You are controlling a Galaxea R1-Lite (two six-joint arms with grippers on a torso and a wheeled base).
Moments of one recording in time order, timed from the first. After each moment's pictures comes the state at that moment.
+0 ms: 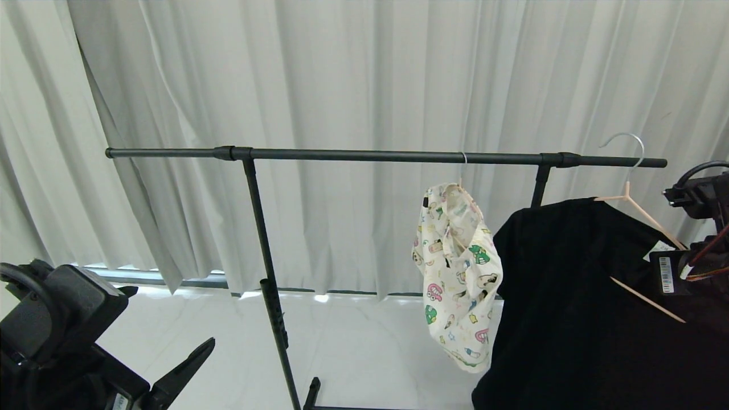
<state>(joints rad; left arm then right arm) -0.53 0.98 -0.41 -0.18 0.31 0.39 0.30 1.37 -0.84 0.10 -0.56 0.13</state>
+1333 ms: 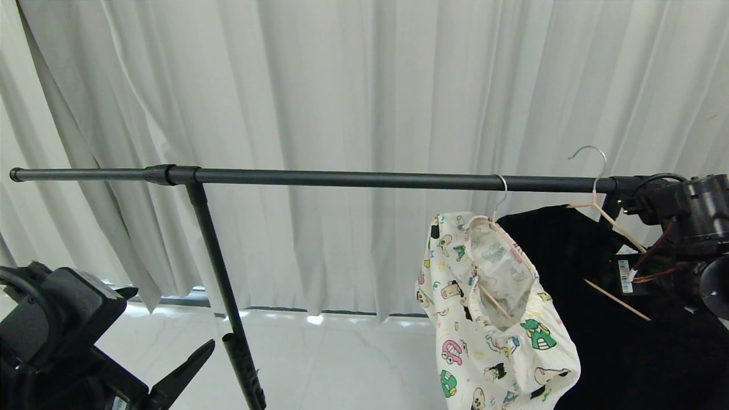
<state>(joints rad) -0.54 0.97 -0.40 -0.18 0.30 0.39 0.36 1.51 -0.83 -0.01 -0.63 0.16</state>
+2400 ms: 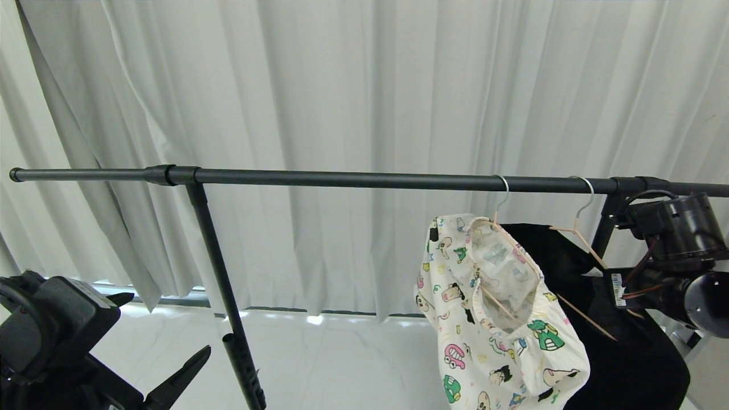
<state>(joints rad) -0.54 0.95 -0.38 -0.18 0.30 0.39 0.39 1.52 -0.78 -0.03 -0.66 0.20</state>
